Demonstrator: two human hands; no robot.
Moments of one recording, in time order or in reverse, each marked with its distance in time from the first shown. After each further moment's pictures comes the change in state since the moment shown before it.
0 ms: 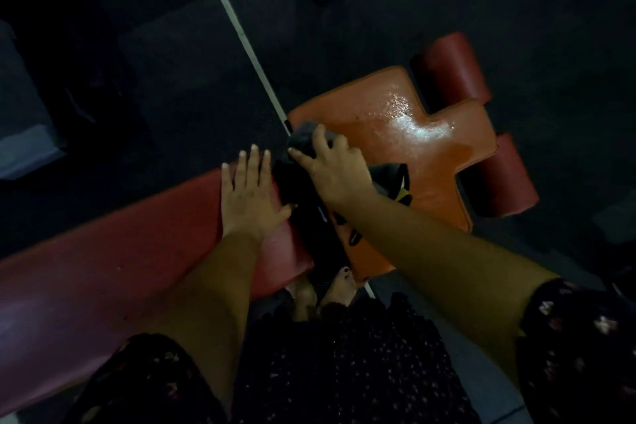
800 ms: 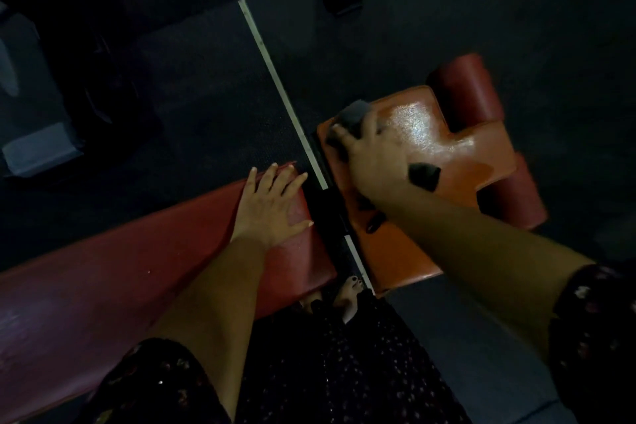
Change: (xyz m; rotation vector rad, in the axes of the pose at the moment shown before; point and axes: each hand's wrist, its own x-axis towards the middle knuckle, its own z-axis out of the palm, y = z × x) left_hand 0.002 -0.030 -0.020 0.075 -0.072 0.246; right_hand 0.028 0.016 -0.020 0.000 0.039 0.198
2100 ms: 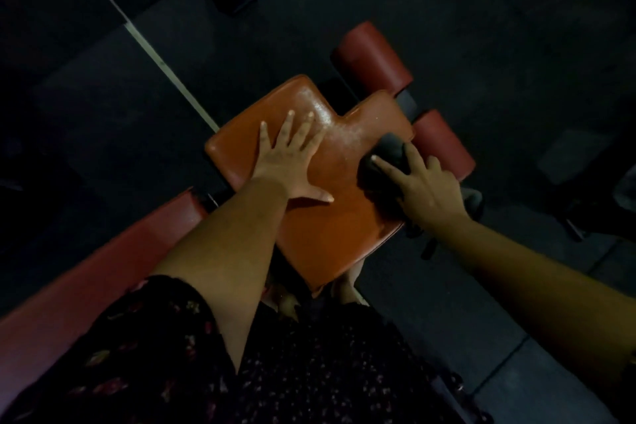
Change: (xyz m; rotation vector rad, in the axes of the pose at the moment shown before) left_hand 0.127 0.161 -0.092 0.054 -0.135 0.281; right_hand -0.141 0.200 0.077 0.030 -0.082 0.213
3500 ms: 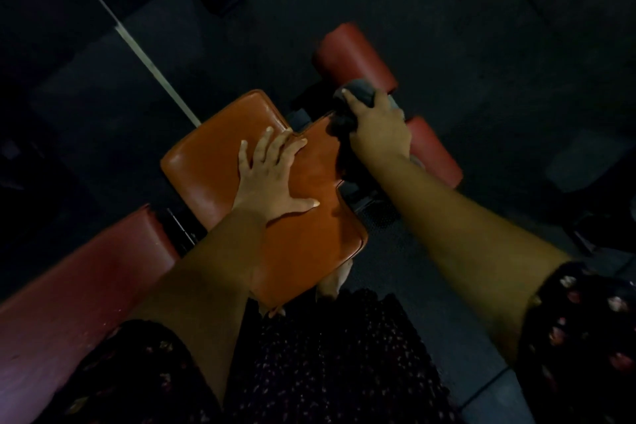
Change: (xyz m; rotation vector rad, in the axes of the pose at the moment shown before) left_hand 0.024 0.052 0.004 -0.208 0.150 -0.124; right_hand 0.116 0.038 -0.032 0.414 0.077 0.215
